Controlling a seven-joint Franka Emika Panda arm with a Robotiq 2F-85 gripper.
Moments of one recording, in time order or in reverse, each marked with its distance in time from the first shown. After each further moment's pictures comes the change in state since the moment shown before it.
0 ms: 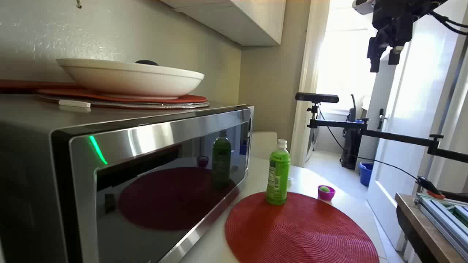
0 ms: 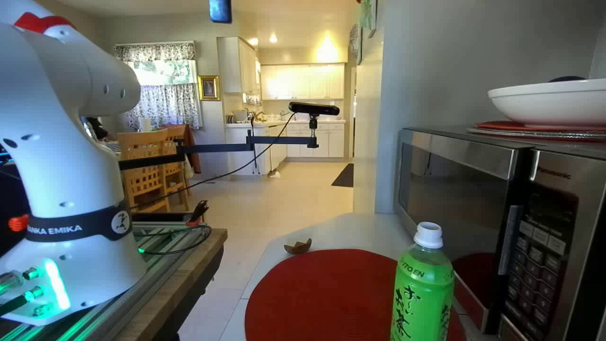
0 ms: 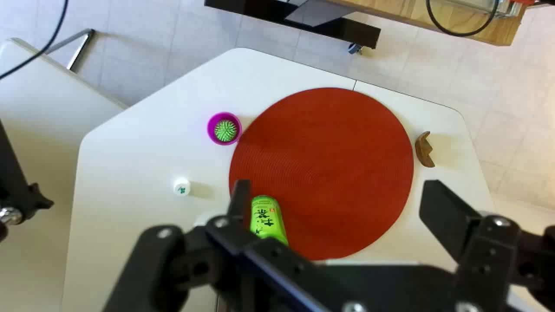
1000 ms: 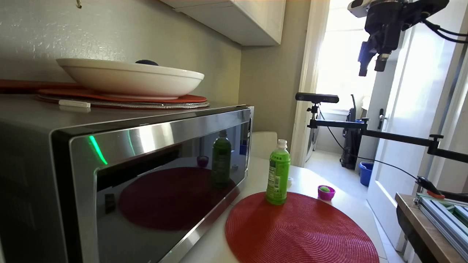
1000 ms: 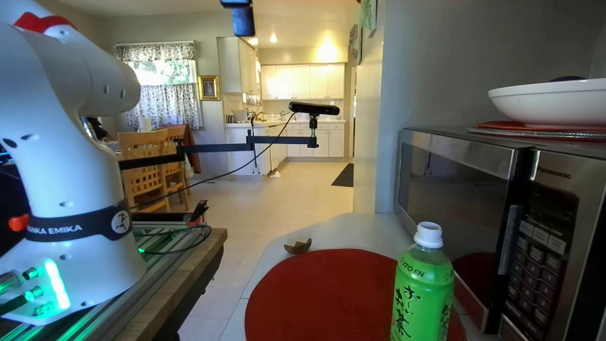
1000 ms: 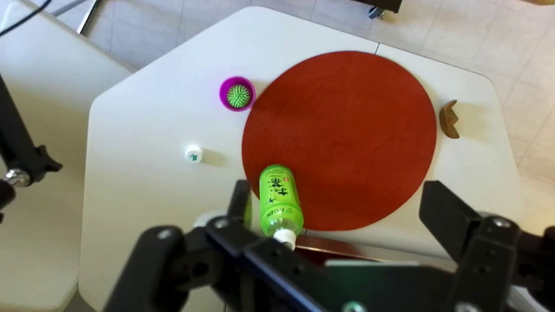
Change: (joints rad) arm -0.001 0.001 0.000 -0.058 0.000 0.156 0.003
